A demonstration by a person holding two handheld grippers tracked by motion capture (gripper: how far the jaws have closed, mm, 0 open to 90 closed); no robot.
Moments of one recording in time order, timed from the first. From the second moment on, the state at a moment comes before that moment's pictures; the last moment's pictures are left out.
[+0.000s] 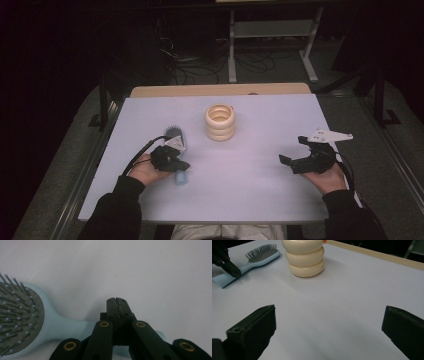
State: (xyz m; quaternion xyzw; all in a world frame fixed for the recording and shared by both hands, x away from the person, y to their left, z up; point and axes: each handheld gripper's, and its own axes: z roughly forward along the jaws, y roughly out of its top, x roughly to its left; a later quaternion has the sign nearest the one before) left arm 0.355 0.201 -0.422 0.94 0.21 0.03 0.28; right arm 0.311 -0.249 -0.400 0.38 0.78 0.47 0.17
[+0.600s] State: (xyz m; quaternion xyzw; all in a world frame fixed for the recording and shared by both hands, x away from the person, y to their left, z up) left arm 0.355 0.213 -0.426 0.94 0.22 0.04 0.24; right arm 0.311 -0.249 -0.400 0.38 0.78 0.47 0.17
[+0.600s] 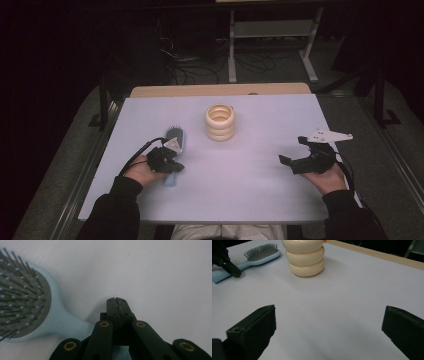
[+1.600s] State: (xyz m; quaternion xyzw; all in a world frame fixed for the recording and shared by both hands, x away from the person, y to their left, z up) left arm 0.360 0.259 -0.420 0.93 0.27 0.06 0.24; right arm 0.311 -0.246 -0.401 0.38 0.79 0.46 0.17
